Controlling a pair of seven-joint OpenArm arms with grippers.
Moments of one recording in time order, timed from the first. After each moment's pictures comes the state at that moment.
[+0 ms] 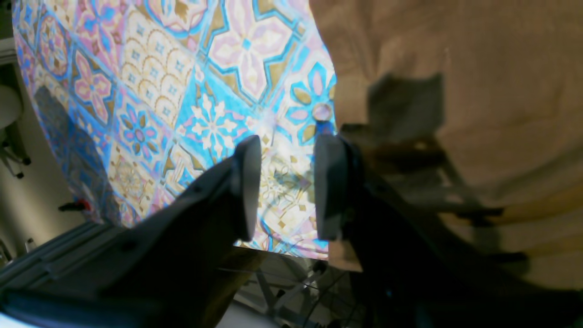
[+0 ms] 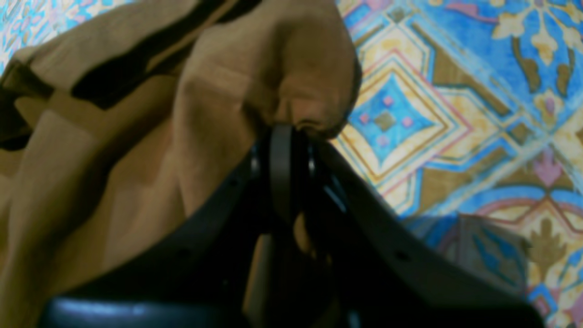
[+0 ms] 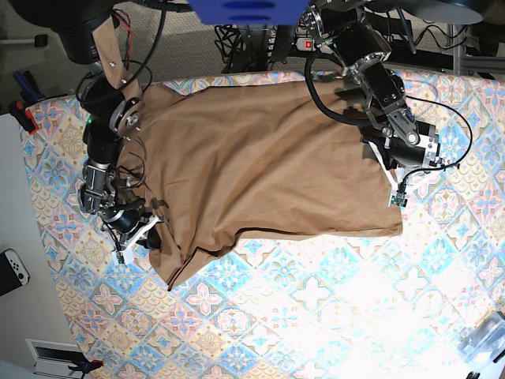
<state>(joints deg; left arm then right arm) -2.6 8.1 -24.4 116.7 22.1 -41.0 83.8 33.6 9.4 34.6 26.8 -23.0 42.5 -7.2</state>
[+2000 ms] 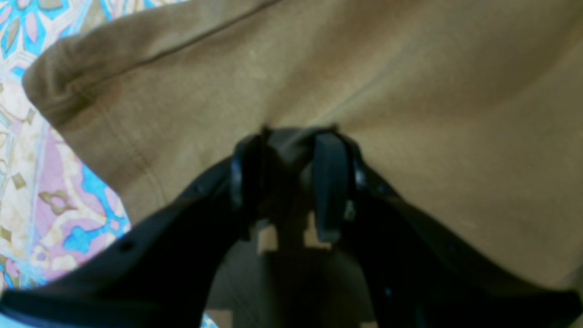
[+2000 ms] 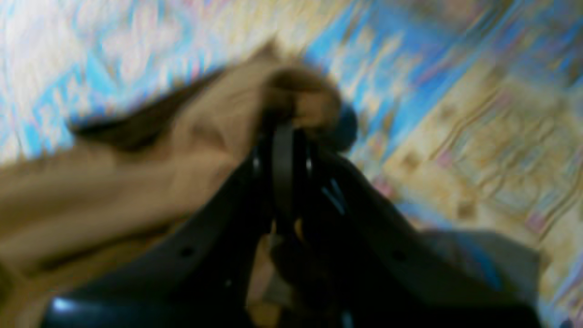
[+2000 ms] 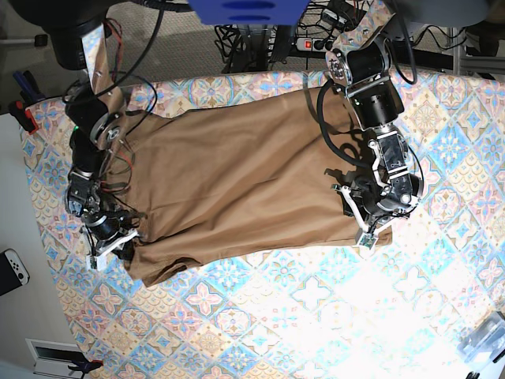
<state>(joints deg) -17.2 0.0 -27.2 66.7 18.6 -41.3 44.1 38.2 14.2 40.5 19.4 -24.6 36.3 -0.3</state>
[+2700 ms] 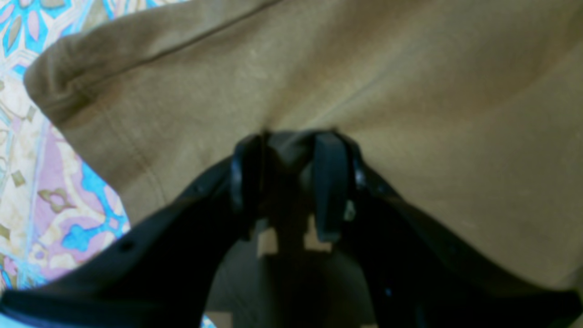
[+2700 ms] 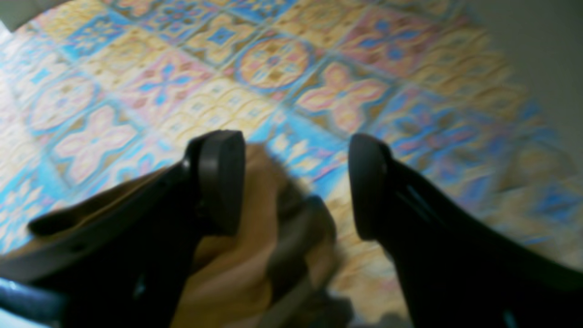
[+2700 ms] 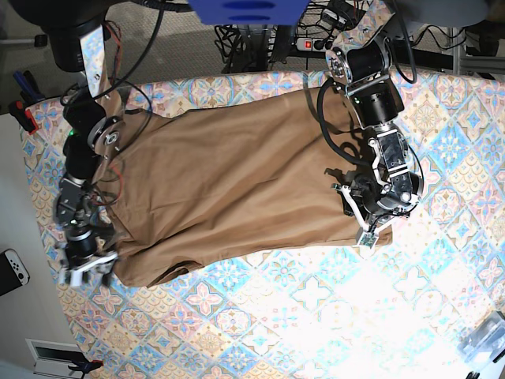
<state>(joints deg) -16.6 0.0 -27.1 66.9 18.3 -41.2 43.4 39.4 14.4 40.8 27.3 -24.5 28.9 6.6</state>
